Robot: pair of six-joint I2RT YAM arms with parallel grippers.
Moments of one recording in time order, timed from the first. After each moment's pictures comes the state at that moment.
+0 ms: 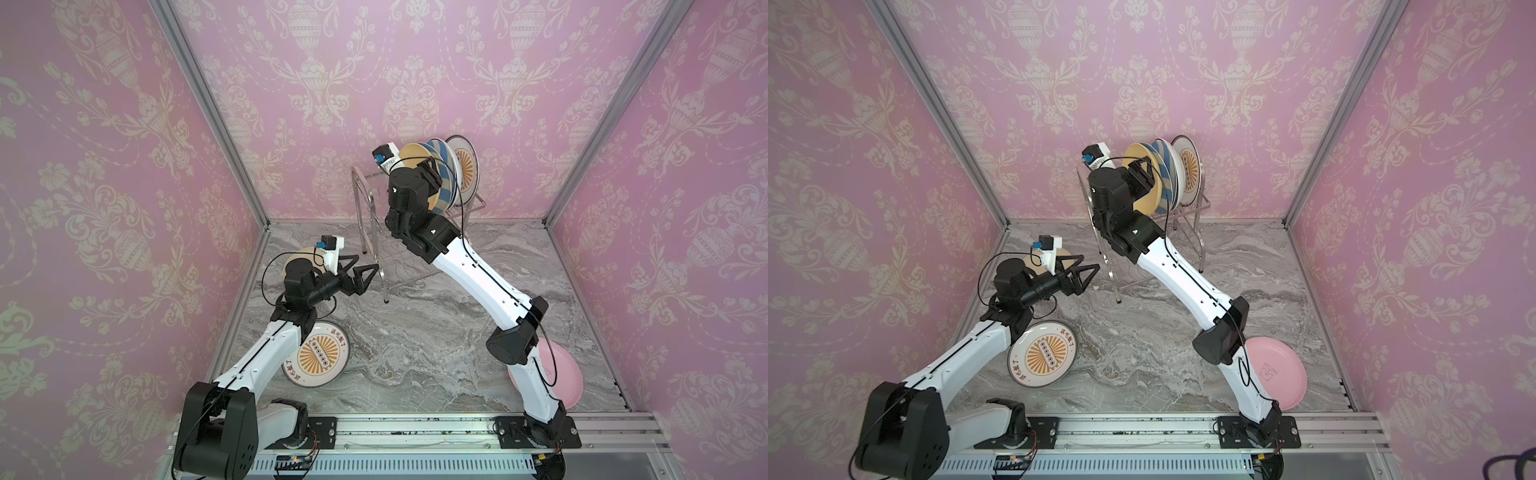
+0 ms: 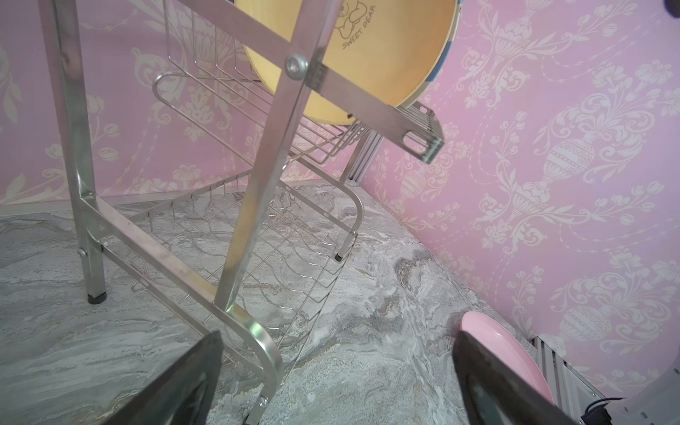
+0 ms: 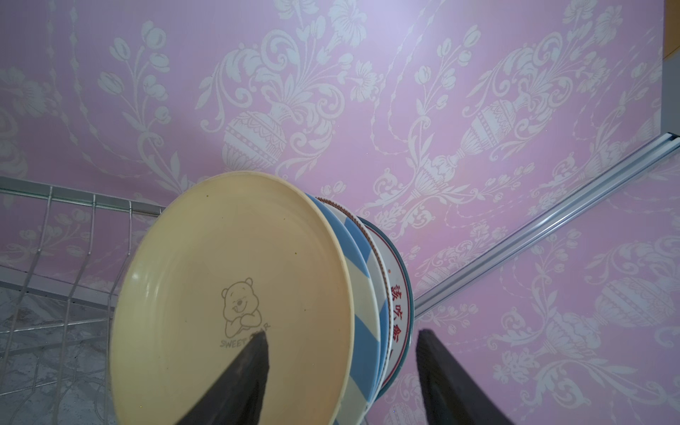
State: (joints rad) left arm -0.17 1.20 0.68 0.40 0.68 -0.38; right arm 0.82 2.17 2.54 -0.28 1.15 -0.81
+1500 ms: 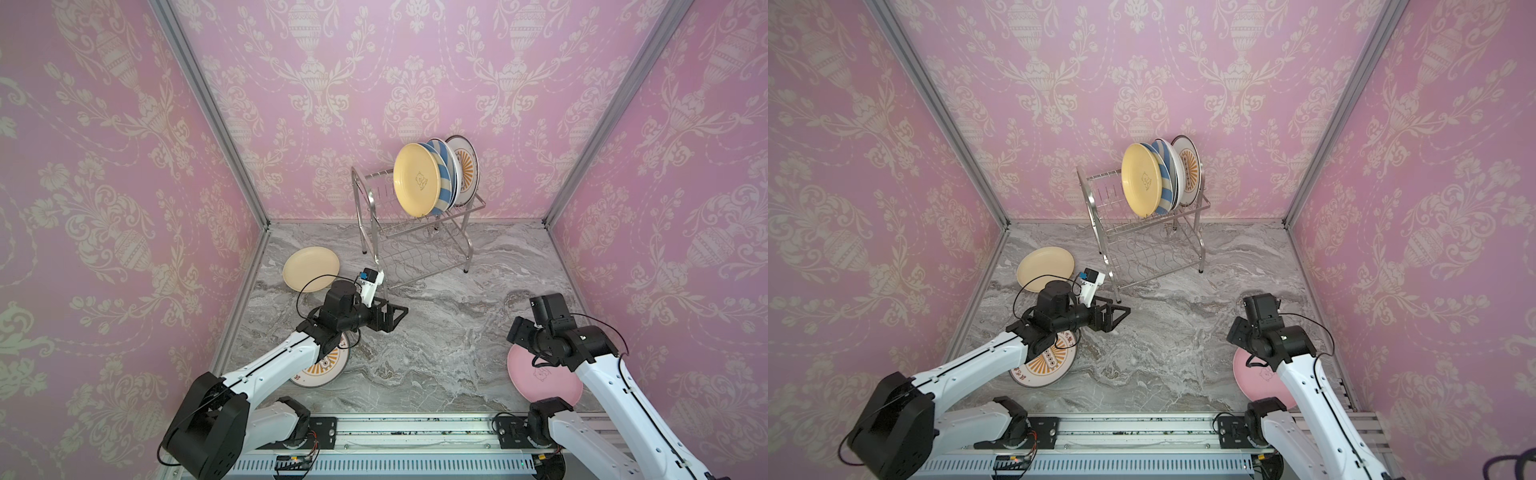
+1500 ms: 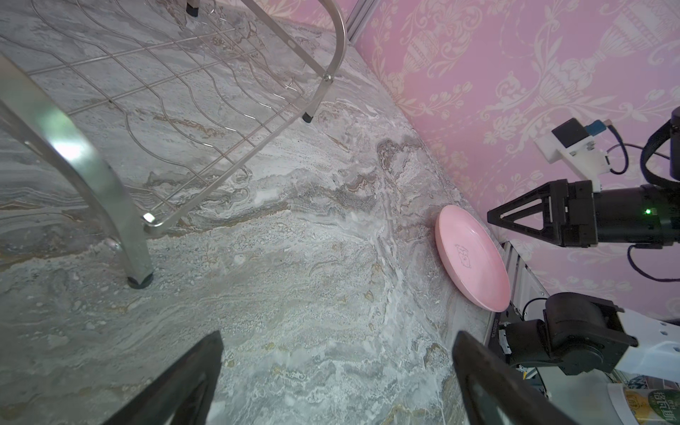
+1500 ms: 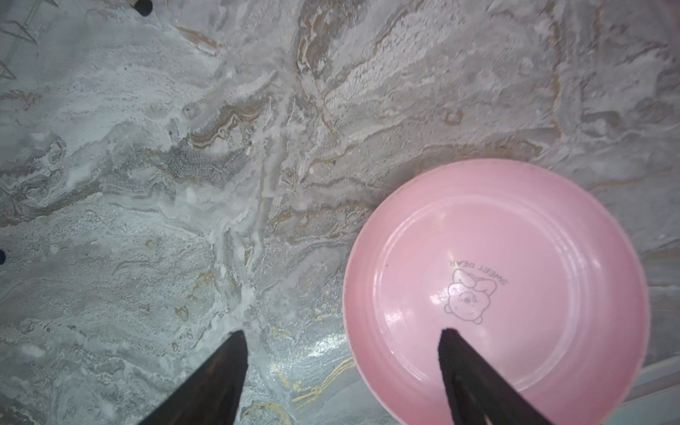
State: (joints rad) left arm -0.52 1.20 0.60 0.13 0.47 -0.42; right arm 0.16 0.81 0.70 -1.03 0.12 0.69
